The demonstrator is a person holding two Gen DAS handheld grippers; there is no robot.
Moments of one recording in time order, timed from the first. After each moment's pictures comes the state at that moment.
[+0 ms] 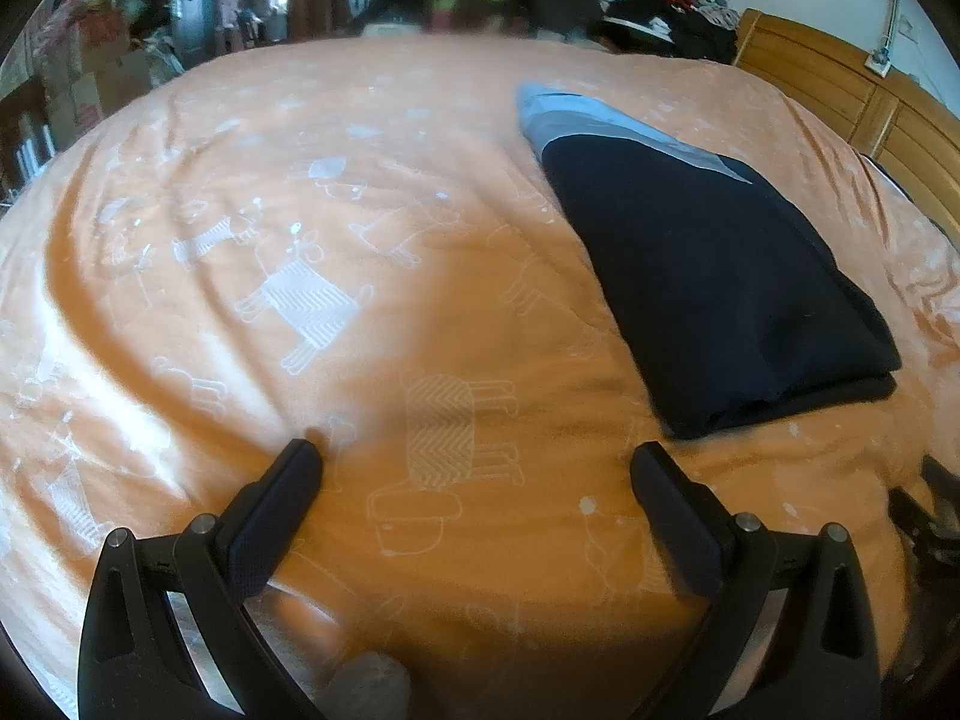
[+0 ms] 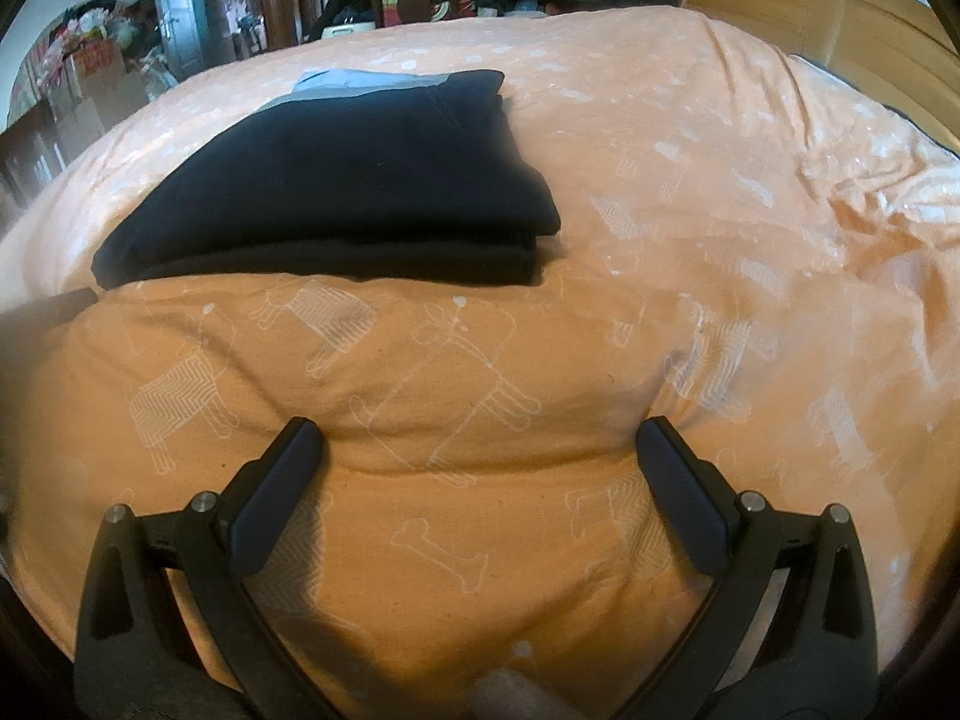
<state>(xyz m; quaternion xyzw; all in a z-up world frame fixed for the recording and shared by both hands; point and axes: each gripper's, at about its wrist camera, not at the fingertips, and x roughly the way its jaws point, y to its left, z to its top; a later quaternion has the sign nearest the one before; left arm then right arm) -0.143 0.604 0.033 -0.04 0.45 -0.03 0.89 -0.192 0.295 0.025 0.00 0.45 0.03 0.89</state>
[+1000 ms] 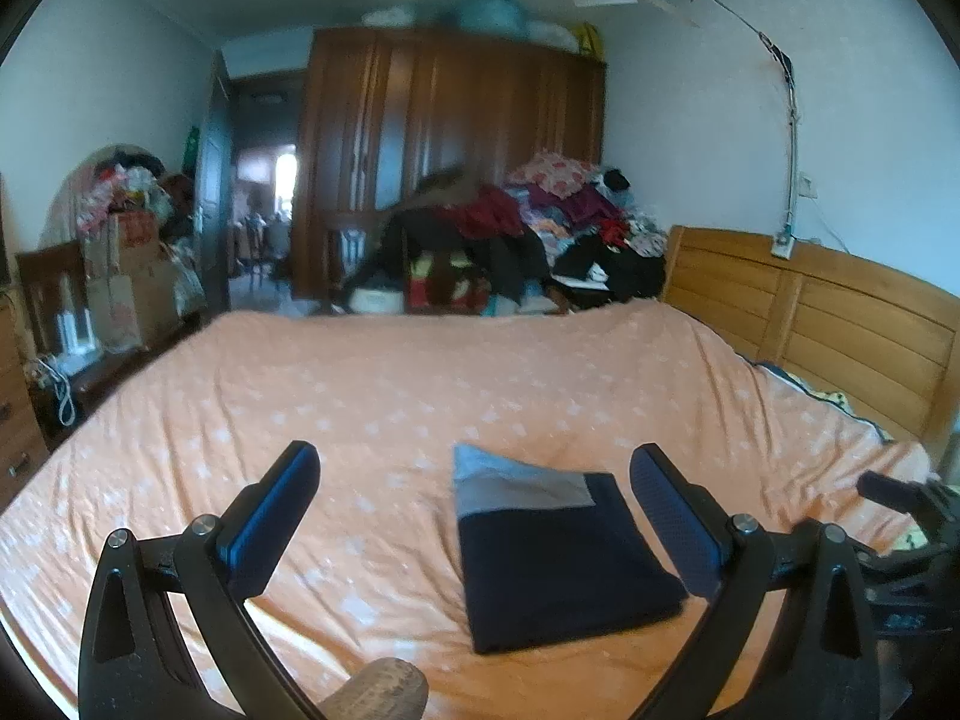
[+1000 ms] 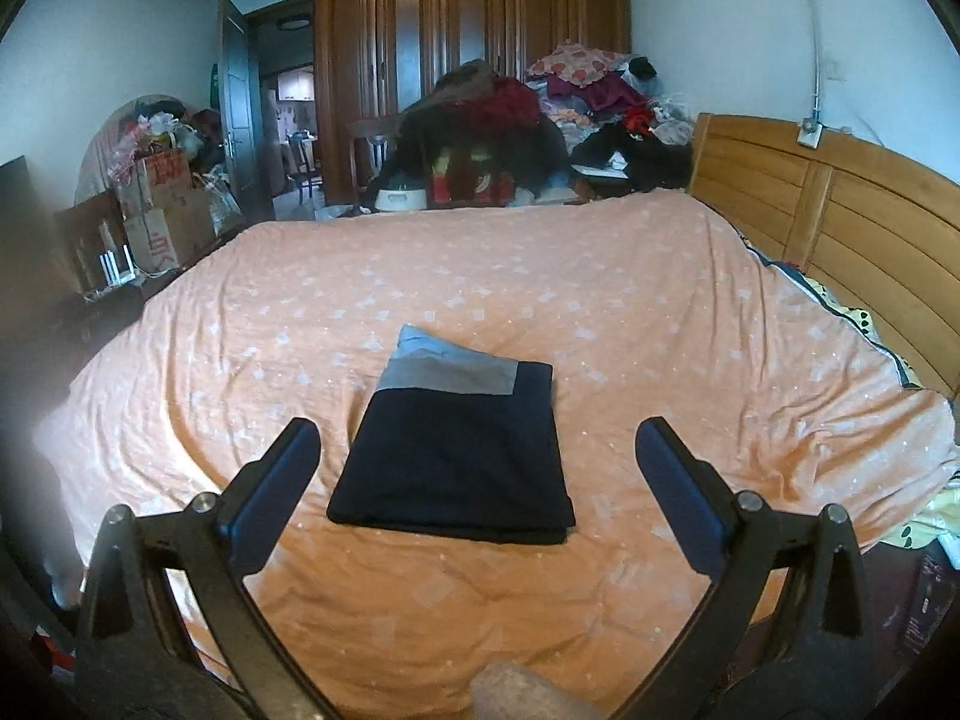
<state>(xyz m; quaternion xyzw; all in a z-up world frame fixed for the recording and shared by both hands) -0.257 0.556 0.339 -0.03 0.19 -0.04 0.98 -0.259 0.339 0.289 0.00 0.29 0.05 0.96</state>
